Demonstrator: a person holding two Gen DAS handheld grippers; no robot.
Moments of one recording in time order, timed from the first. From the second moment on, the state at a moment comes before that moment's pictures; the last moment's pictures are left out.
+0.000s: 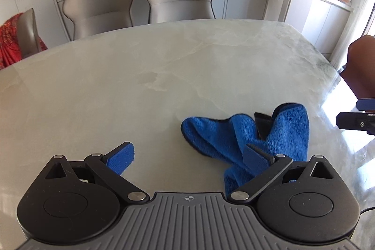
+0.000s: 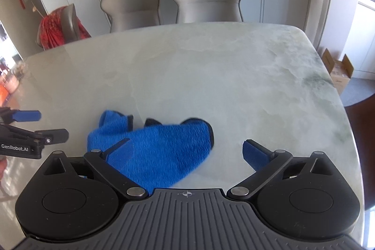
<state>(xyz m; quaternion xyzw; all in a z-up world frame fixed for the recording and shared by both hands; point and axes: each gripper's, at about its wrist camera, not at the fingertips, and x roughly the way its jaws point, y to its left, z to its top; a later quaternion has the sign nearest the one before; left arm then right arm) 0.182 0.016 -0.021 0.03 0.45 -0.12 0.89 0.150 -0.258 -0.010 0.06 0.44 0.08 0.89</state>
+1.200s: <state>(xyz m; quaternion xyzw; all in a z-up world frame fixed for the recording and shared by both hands) 0.266 -0.013 -0.096 0.10 0.50 -0.27 0.82 0.227 -0.269 -0.094 0.09 0.51 0.12 0.85</state>
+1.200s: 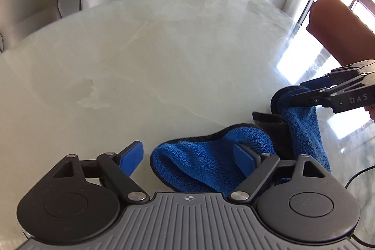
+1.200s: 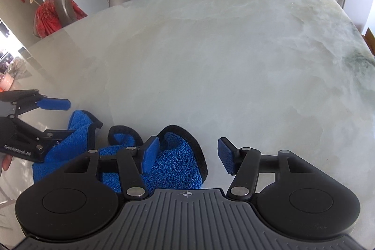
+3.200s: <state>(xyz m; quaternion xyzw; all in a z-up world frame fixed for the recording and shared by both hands) 0.141 0.047 -0.083 0.08 0.56 -0.22 0.80 0.079 -0.294 -0.086 0.01 0.56 0.14 0.81</state>
